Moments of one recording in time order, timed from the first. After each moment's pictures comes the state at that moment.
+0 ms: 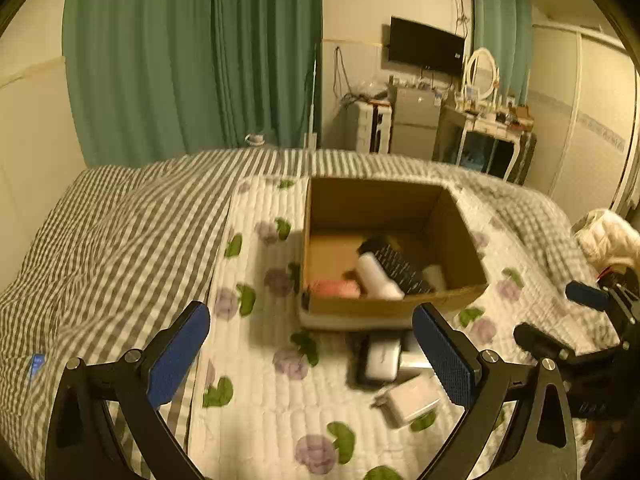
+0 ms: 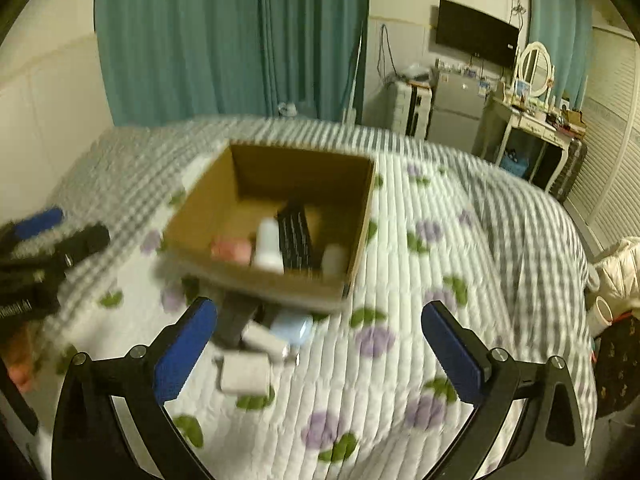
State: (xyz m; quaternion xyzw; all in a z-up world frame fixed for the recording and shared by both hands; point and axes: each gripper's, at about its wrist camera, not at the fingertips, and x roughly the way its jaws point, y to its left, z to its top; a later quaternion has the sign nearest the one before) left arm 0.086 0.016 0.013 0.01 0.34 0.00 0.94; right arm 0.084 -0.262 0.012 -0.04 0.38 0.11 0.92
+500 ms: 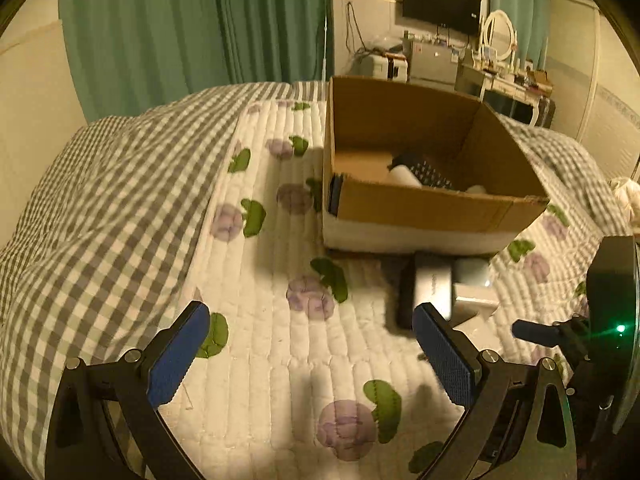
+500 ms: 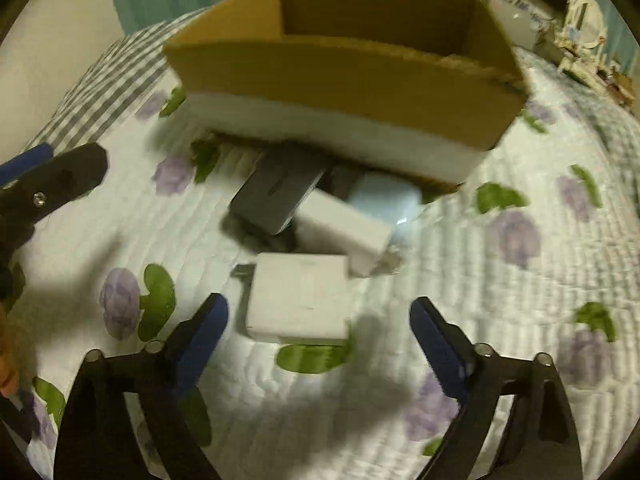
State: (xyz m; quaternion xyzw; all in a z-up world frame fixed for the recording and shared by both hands) left arm 0.092 0.027 -0.076 0.02 0.40 0.02 0.92; right arm 0.097 -0.199 -0.133 -0.05 0.51 0.17 0.84
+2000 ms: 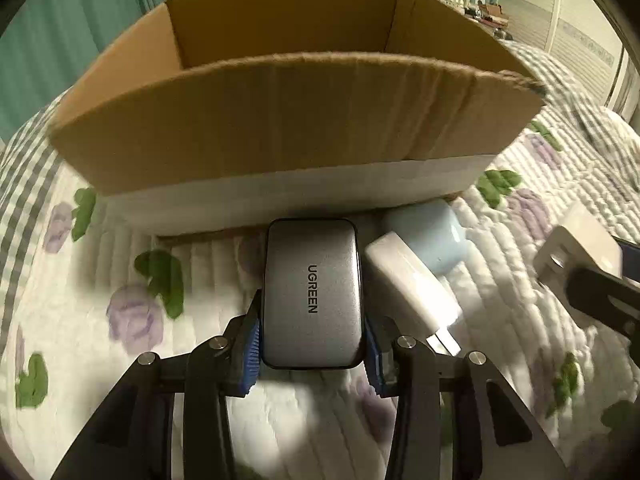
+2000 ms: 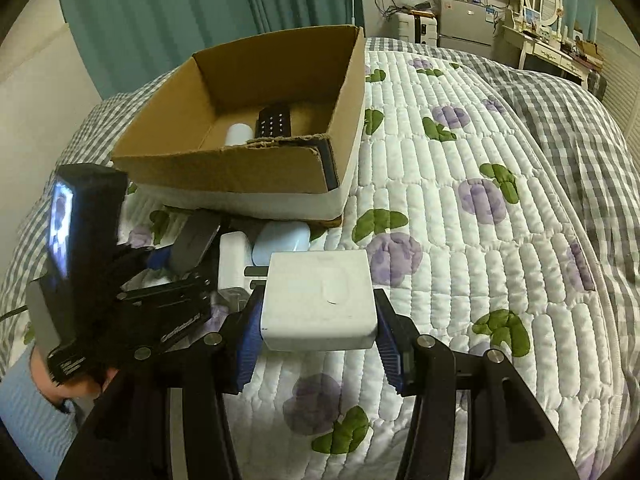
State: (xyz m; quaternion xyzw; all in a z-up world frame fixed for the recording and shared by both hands) left arm 0.151 -0.070 -0.141 0.06 0.48 -0.07 0.87; right arm 0.100 -0.294 -0.090 0.02 0.47 0.13 0.87
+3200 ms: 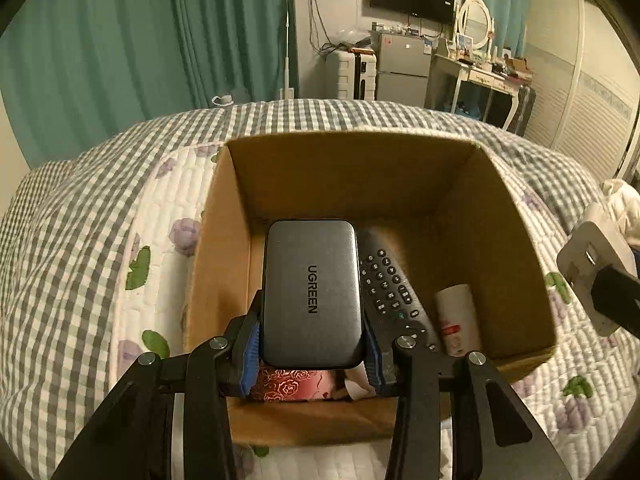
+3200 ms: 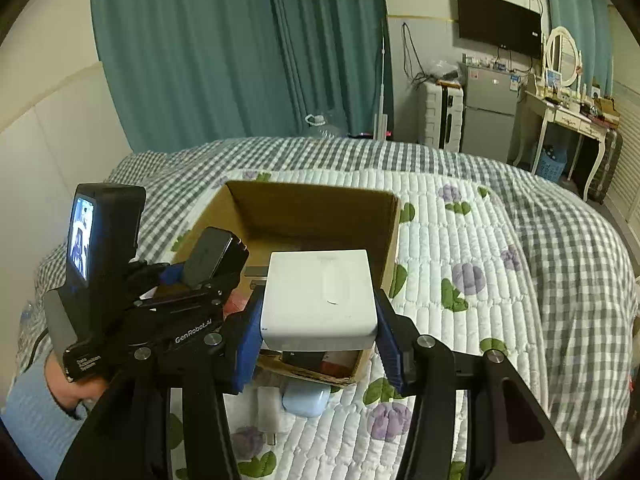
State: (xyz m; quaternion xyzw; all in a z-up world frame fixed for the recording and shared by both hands) left arm 0.237 -0.040 -0.053 0.03 0.41 -0.04 0.91; right arm 0.174 -0.279 0.009 0.01 0.37 0.18 0.91
